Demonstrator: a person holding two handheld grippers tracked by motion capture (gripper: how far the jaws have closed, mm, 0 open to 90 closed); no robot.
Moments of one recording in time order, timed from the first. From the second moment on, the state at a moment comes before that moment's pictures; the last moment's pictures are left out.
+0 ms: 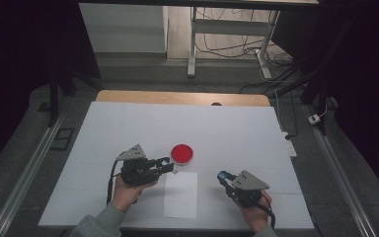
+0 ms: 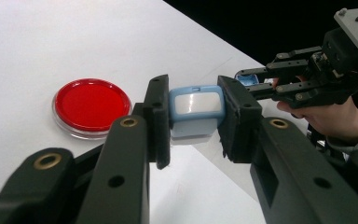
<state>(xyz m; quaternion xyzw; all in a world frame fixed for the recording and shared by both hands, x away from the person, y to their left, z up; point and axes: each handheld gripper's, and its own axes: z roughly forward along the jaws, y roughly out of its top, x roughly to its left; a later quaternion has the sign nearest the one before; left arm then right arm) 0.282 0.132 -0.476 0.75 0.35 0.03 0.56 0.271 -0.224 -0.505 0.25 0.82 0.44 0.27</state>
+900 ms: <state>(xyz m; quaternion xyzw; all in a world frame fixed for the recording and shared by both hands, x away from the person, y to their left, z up) 0.282 0.134 -0.475 0.75 0.35 0.04 0.55 0.262 -0.282 -0.501 0.30 0.80 0.43 0.29</state>
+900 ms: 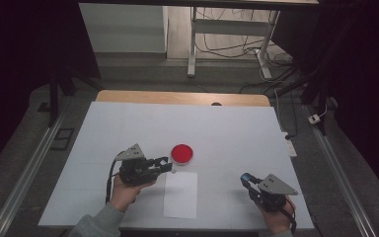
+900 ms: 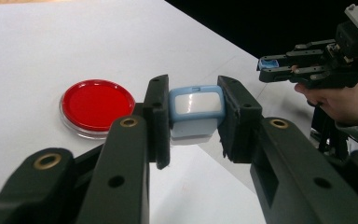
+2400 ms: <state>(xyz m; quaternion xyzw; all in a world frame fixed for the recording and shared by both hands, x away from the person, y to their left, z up) 0.338 0.107 -0.472 0.78 0.35 0.07 0.51 0.265 -0.283 -0.500 0.30 0.80 0.43 0.30</state>
